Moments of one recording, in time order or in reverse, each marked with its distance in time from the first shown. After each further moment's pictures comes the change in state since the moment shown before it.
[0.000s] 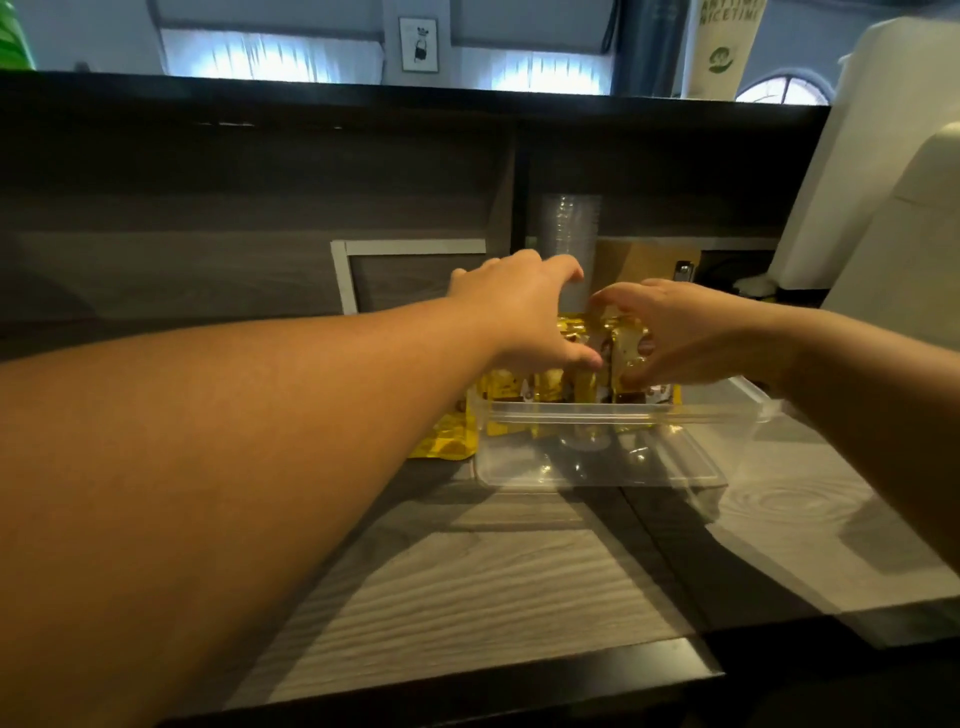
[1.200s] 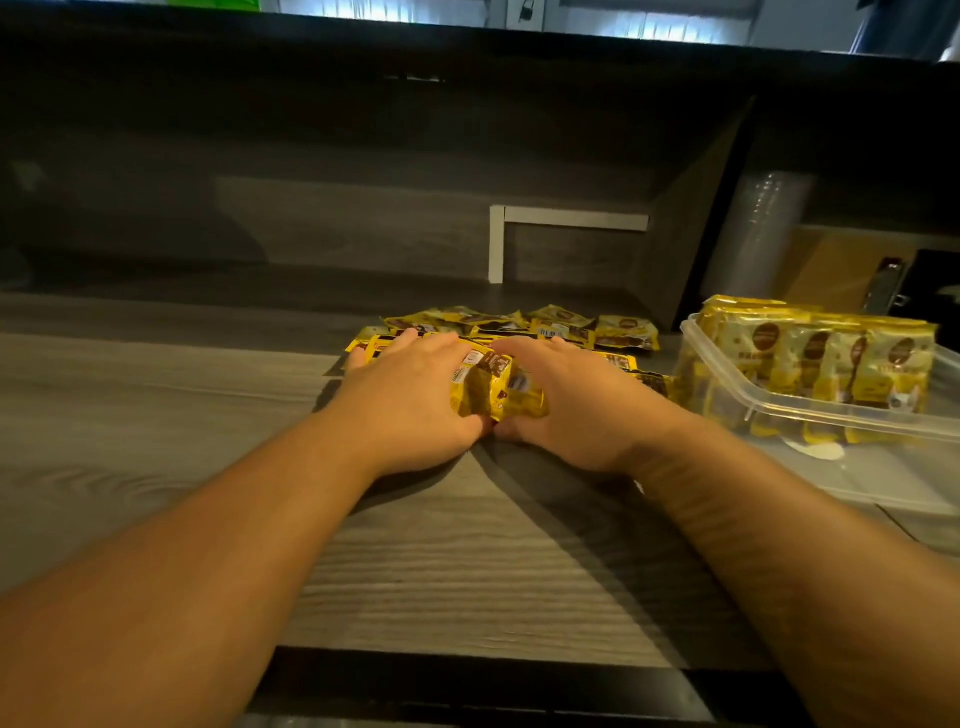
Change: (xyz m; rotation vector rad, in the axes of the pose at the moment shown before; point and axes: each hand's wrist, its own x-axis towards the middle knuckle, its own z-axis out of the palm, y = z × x) left_hand -0.182 -0.188 0.010 -0.008 -0.136 -0.410; right_hand 0.019 -0.252 0.061 0.227 -0.055 -0.277
